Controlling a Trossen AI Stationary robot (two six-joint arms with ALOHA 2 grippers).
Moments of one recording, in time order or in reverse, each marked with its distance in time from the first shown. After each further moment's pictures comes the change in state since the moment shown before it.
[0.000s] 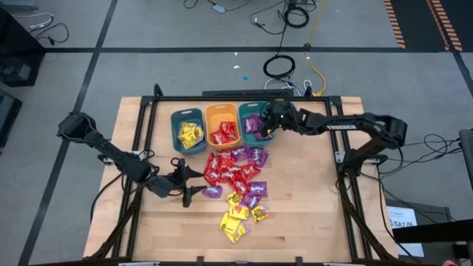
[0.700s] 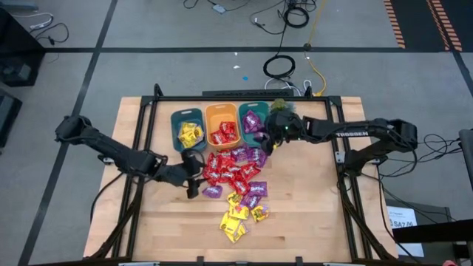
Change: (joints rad) left arm 0.193 0.000 0.248 -0.439 0.183 0.221; right arm 0.169 -0.124 0.000 -0.106 -0.235 0.070
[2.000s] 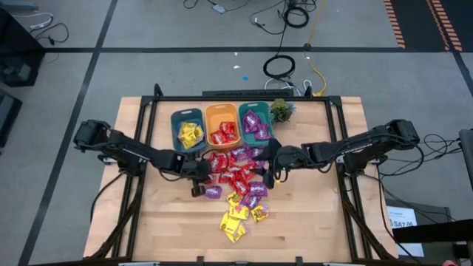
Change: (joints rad) left arm 0.195 0.301 0.060 -0.142 0.326 0.014; right arm 0.393 -0.001 0.000 0.067 0.197 0.070
